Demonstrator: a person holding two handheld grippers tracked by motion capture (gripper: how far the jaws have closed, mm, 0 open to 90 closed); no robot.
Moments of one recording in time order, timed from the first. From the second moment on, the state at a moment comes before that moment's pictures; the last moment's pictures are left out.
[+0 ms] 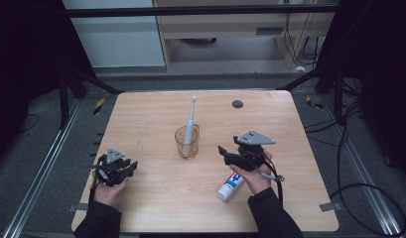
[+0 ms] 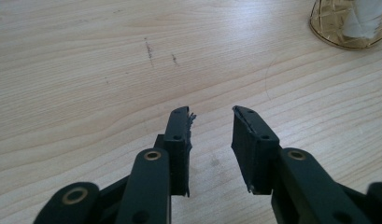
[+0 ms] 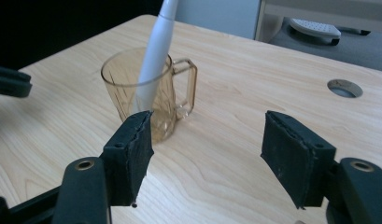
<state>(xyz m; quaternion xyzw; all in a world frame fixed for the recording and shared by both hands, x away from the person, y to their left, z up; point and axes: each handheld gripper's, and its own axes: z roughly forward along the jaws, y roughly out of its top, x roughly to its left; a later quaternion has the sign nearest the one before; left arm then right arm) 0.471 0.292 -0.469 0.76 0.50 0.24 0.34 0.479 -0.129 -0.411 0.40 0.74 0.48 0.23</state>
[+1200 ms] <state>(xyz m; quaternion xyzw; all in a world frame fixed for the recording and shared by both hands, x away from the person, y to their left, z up) 0.449 0.165 -0.470 0.84 0.37 0.16 0.35 0.441 -0.221 -0.458 0.46 0.74 0.43 0.24</state>
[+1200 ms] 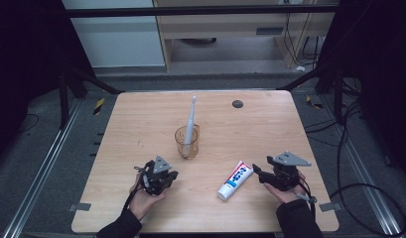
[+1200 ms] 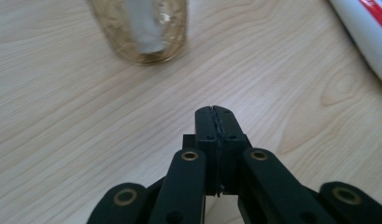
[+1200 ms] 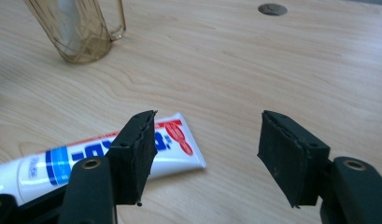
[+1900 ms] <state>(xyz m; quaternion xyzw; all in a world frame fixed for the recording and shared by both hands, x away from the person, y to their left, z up) 0.442 0.067 -0.480 0.89 0.28 0.13 0.34 0.435 -0.231 -0.476 0.48 0.74 0.41 0.24</state>
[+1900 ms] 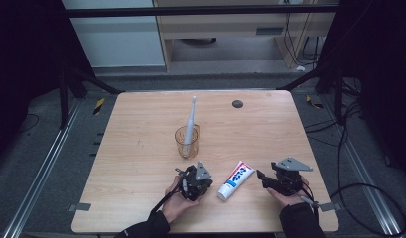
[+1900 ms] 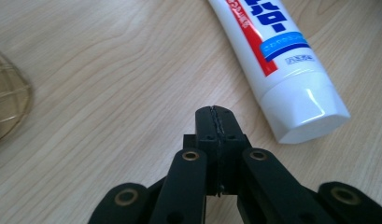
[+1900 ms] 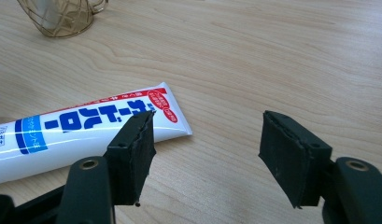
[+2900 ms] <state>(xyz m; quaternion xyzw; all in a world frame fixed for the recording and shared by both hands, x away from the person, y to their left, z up) 0.418 0.042 -0.482 0.90 0.24 0.10 0.35 0.436 -0.230 -0.472 0.48 0.74 0.41 0.23</state>
